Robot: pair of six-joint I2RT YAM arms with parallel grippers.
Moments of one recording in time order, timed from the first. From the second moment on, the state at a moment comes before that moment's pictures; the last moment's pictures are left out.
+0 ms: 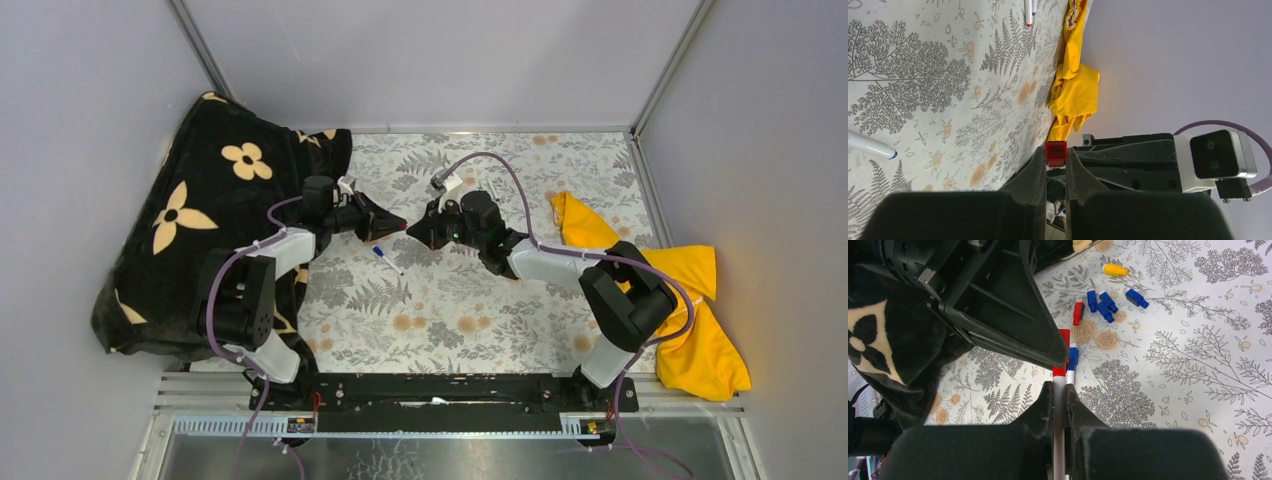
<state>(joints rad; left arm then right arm) -0.13 1.61 0.82 0.25 0.82 -1.24 0.71 1.69 0.93 0.43 -0.29 0.32</state>
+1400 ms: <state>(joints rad) 0.00 1.68 0.93 -0.13 0.32 -0.95 0.56 1.94 1.15 -0.02 -0.01 0.09</state>
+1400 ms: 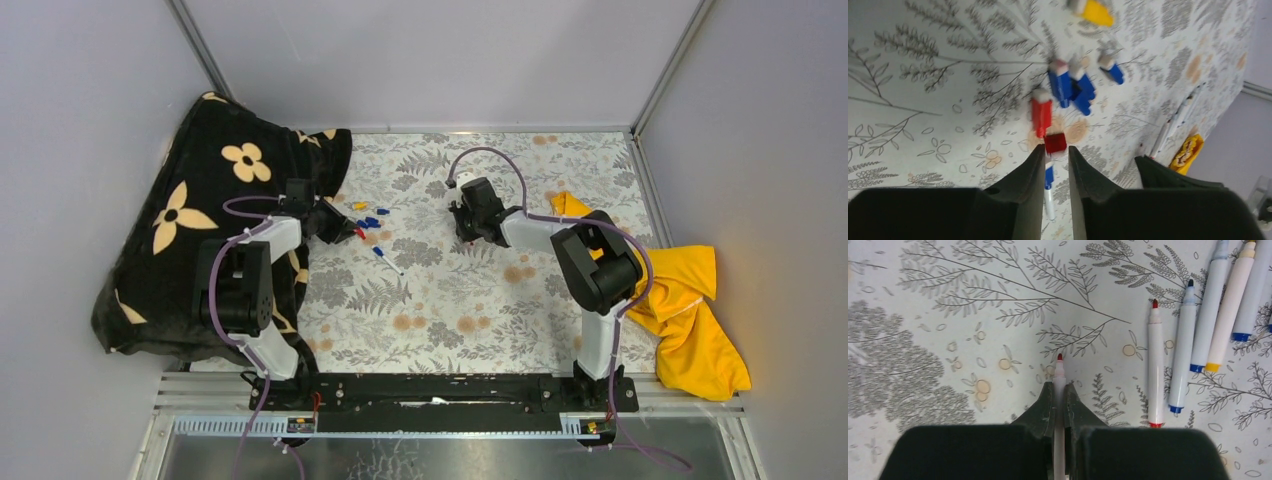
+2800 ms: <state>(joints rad) -0.05 1.41 0.76 -0.11 0.32 -0.98 0.72 1.87 1.23 -0.06 0.10 -0.06</state>
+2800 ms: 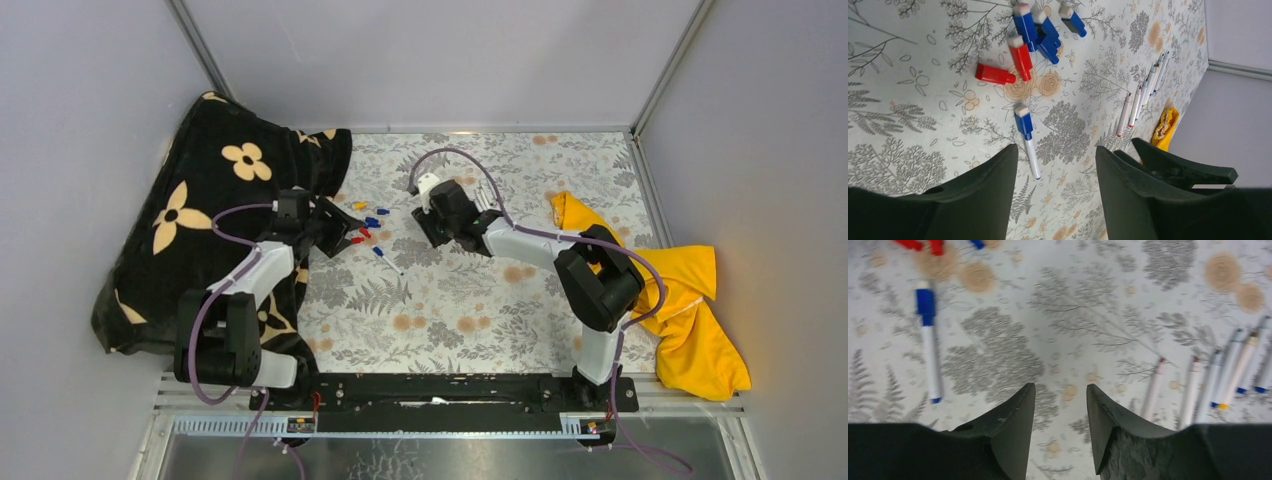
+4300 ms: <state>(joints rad) 0.09 0.93 0.53 -0.19 0.28 -1.04 0.93 2.22 1.61 -0.30 0.07 0.15</state>
